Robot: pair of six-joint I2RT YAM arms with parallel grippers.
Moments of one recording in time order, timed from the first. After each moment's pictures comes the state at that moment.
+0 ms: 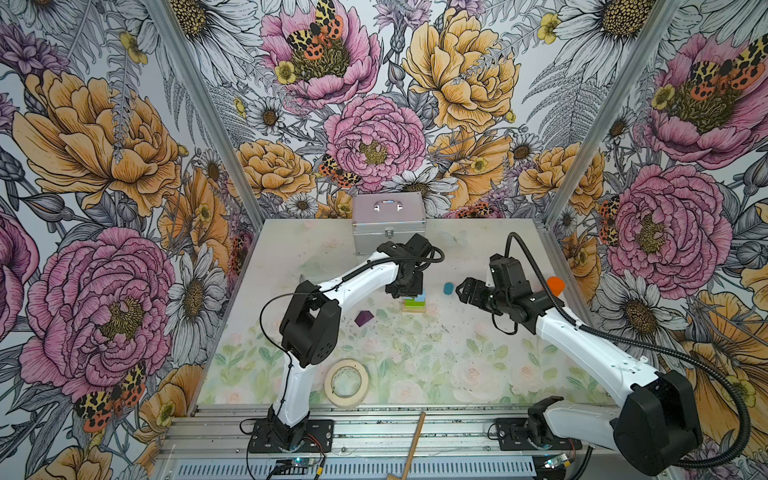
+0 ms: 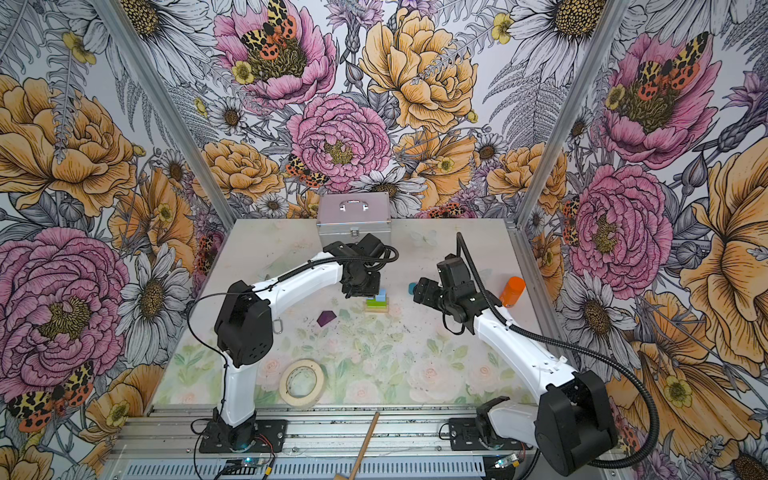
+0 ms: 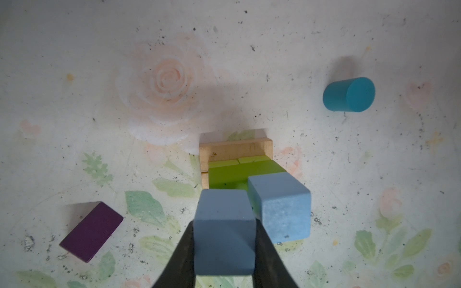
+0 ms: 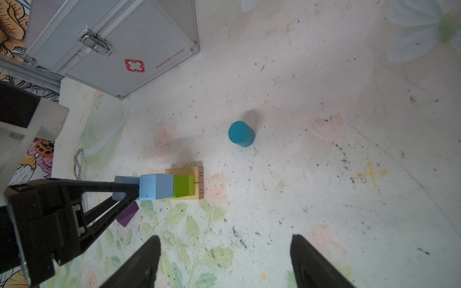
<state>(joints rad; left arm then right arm) -0.72 2.04 1.77 -0.99 -0.07 -0.61 0.36 1.23 0.88 -0.48 -0.10 0.64</state>
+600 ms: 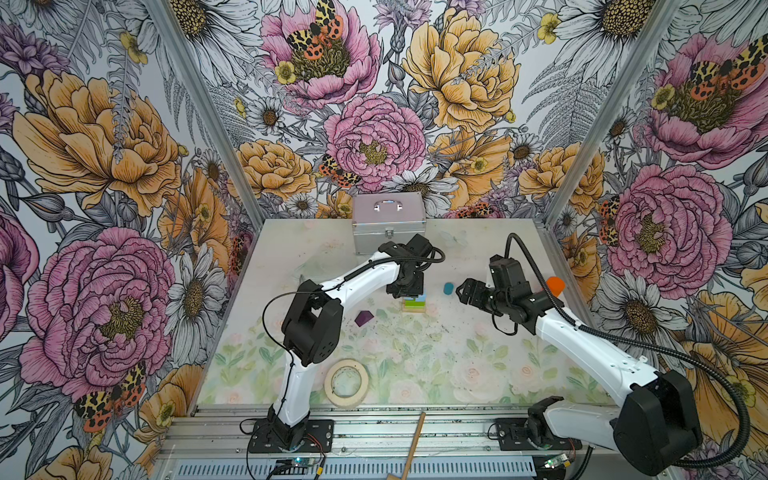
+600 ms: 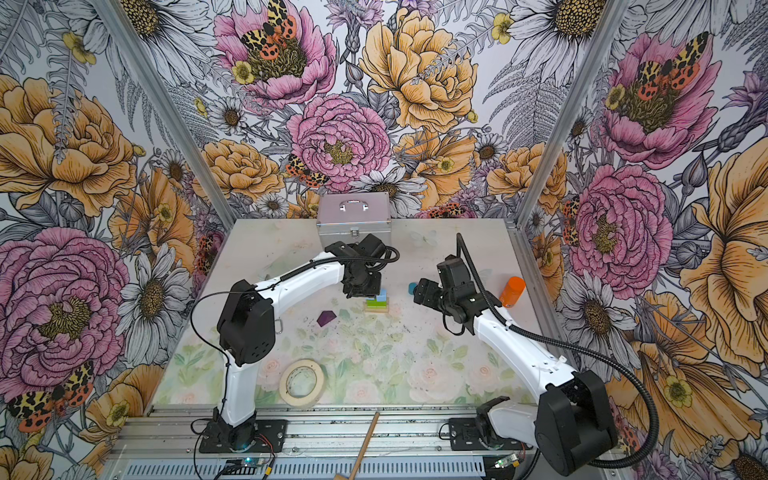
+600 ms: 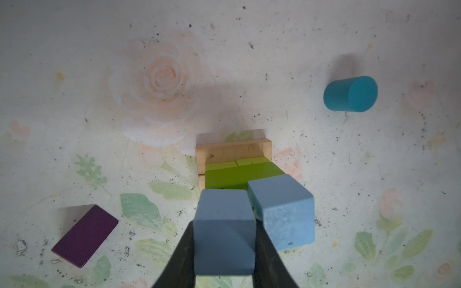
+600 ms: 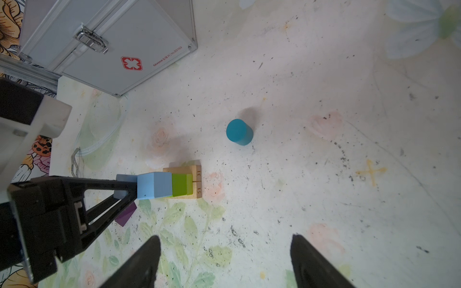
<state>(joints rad) -0.72 2.06 1.78 -0.98 -0.06 -0.61 0.36 1.23 0.87 -0.48 -0.10 0.64</state>
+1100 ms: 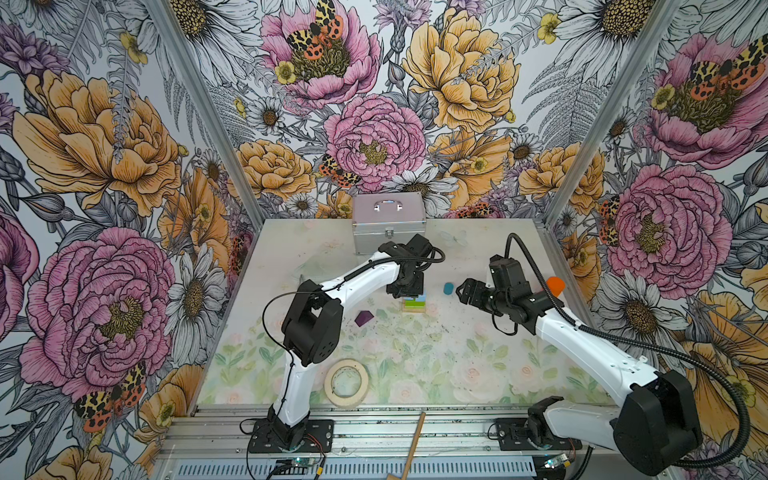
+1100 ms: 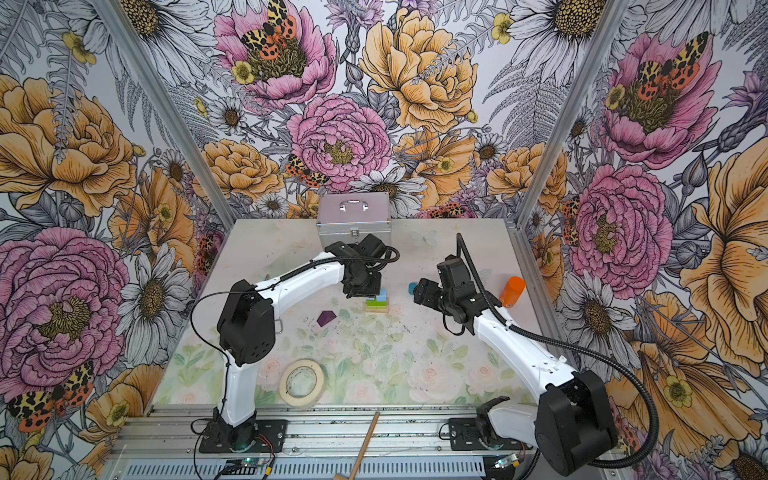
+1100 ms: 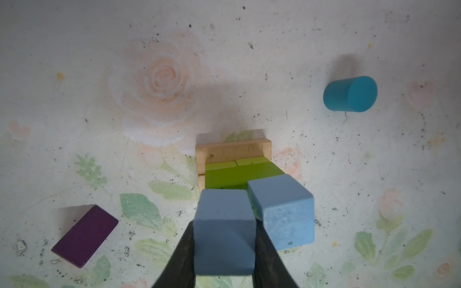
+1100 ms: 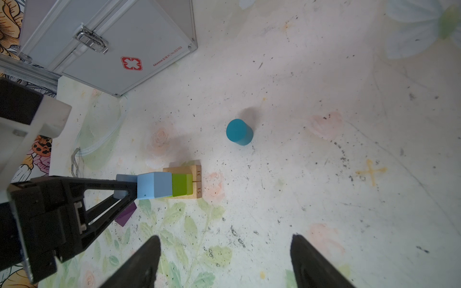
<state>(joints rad) -0.72 2.06 1.78 -0.98 -0.06 -0.61 0.36 1.23 0.87 -0.48 -0.10 0.64</state>
